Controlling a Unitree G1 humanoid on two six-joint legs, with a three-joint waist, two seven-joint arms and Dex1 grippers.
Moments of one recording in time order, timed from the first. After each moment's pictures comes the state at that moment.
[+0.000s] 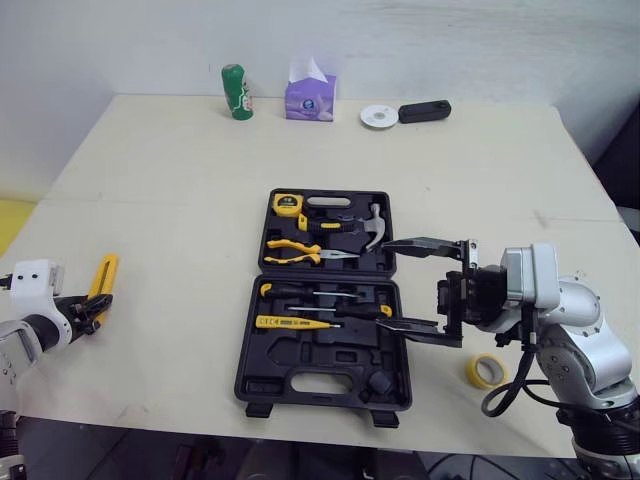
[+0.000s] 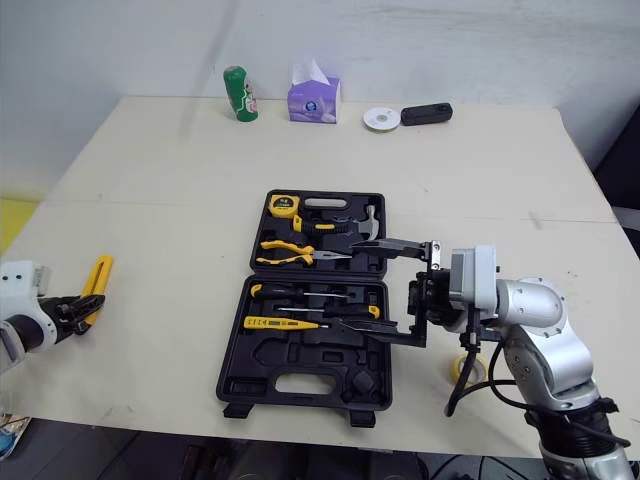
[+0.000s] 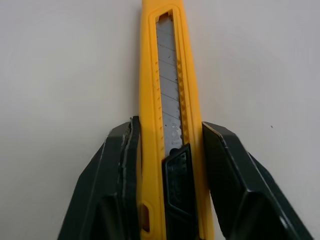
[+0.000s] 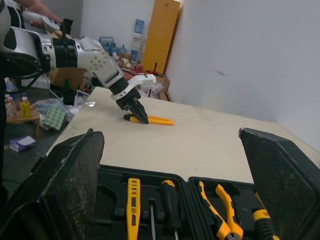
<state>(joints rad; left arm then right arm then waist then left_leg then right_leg) -0.11 0.82 0.51 0.16 -0.44 0.85 -0.41 -0.25 -0.65 -0.04 -0.39 0.70 0.05 1.16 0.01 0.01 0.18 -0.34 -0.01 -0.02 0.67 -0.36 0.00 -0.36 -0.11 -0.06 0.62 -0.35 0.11</state>
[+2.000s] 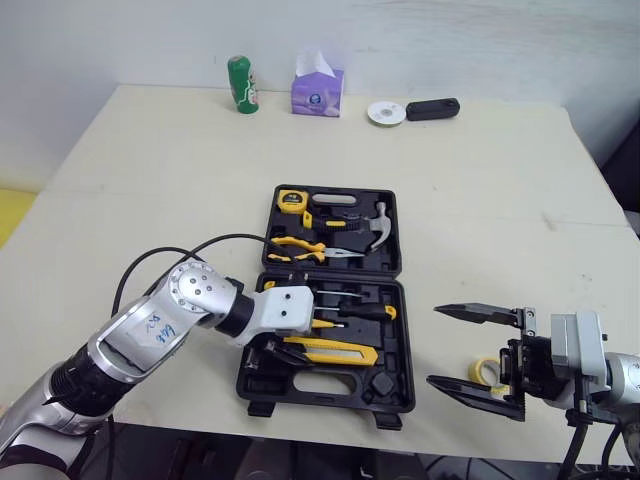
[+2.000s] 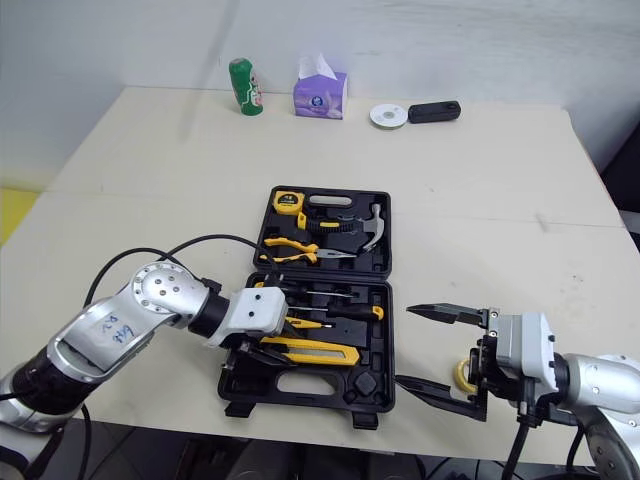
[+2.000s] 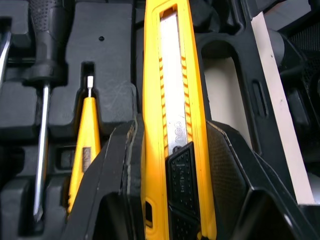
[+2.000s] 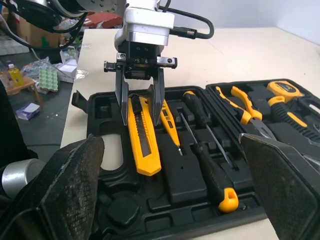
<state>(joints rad) -0.54 0.84 -0.46 -0.50 -0.28 0.72 -1.10 0.28 -0.78 -0.35 -0.61 0.71 0.16 1.16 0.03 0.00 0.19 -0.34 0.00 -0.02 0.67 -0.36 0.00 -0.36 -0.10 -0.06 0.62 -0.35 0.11</state>
